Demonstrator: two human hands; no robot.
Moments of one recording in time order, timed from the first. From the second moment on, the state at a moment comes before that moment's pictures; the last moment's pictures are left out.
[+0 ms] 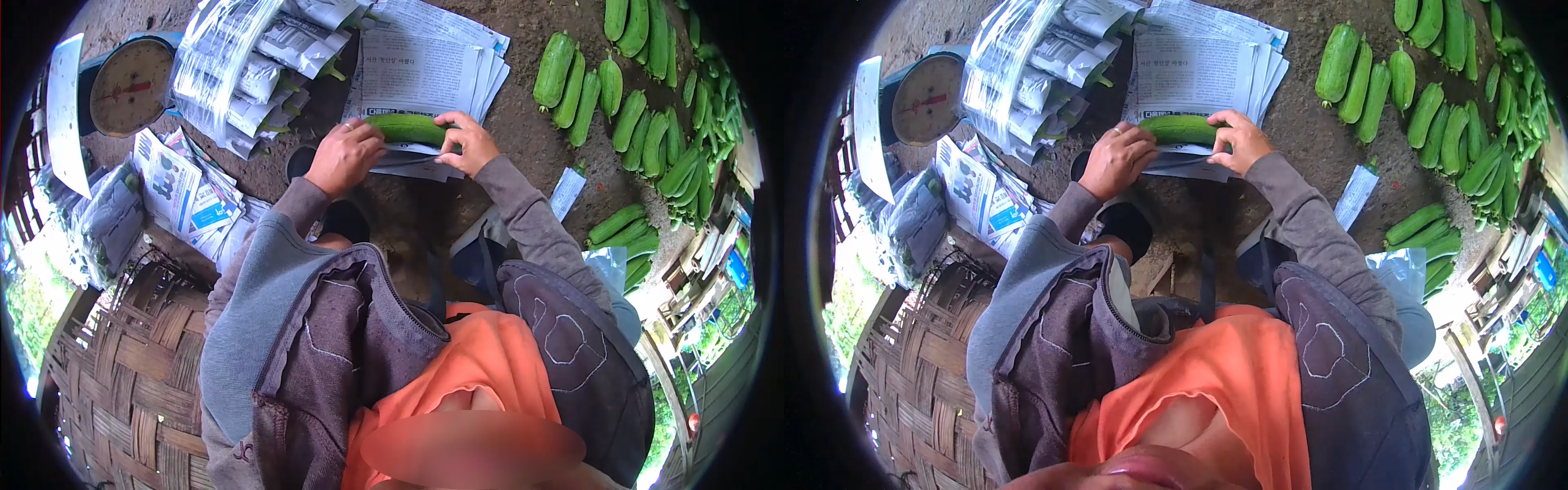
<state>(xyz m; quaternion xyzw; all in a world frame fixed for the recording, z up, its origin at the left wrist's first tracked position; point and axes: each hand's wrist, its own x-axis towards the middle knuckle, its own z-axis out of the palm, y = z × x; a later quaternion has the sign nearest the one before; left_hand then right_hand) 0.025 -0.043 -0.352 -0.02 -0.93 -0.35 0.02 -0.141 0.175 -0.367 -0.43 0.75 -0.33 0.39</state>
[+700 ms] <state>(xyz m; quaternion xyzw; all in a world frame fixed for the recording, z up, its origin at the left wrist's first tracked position) 0.040 -0.047 -0.388 0.44 -0.61 -0.65 -0.12 -0.124 0.114 -0.395 -0.53 0.80 -0.27 0.11</state>
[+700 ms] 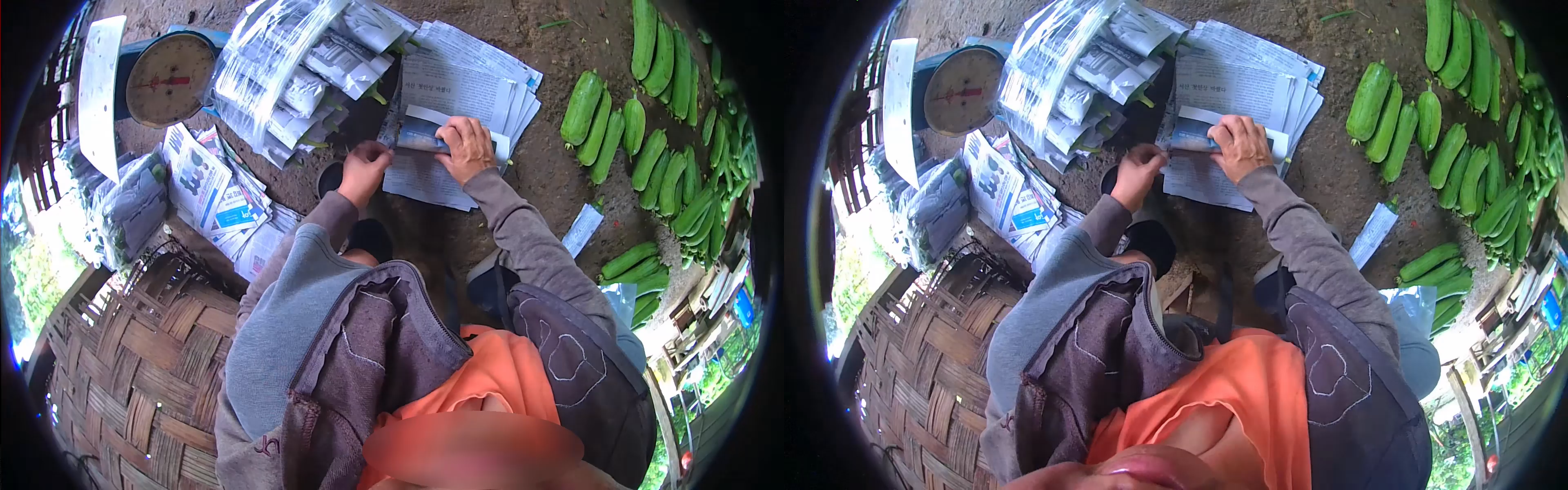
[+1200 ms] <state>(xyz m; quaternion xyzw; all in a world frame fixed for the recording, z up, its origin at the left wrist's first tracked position) 0.023 -0.021 -0.372 0.27 -0.25 -0.92 -0.09 -0.084 0.125 -0.361 -0.21 0.75 -0.49 0.39</state>
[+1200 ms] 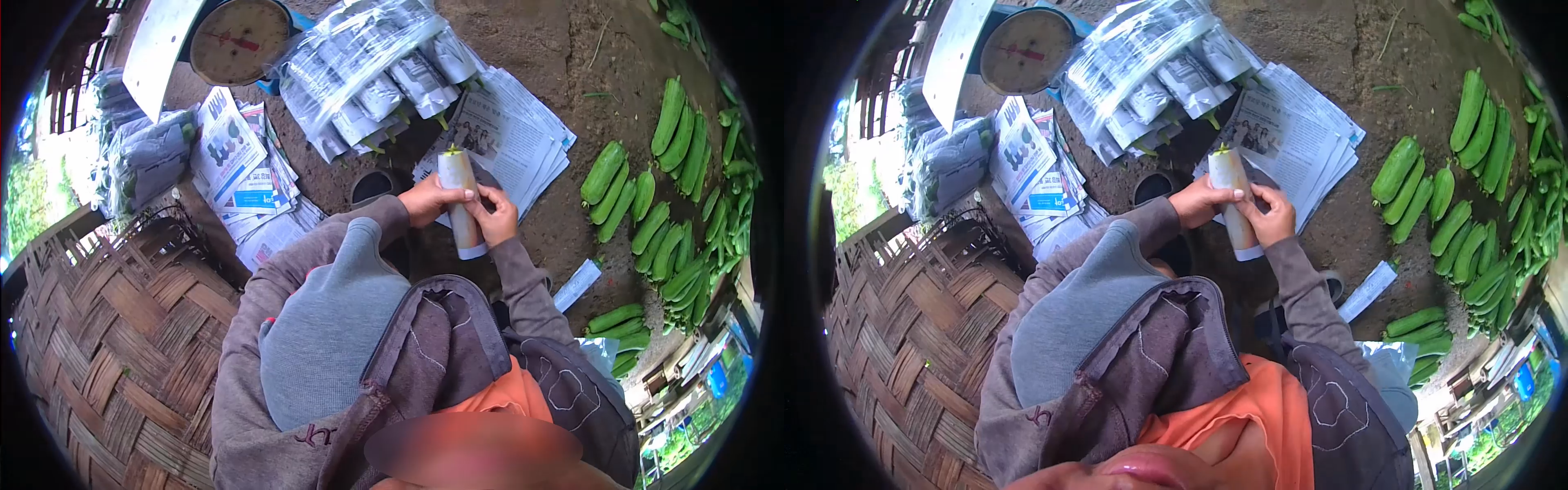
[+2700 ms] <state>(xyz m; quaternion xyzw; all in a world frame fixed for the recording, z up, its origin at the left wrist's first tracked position) 0.156 -0.183 -0.305 0.40 -0.80 -0.33 0.31 0.026 -0.058 -0.283 -0.47 0.72 -0.47 0.20</state>
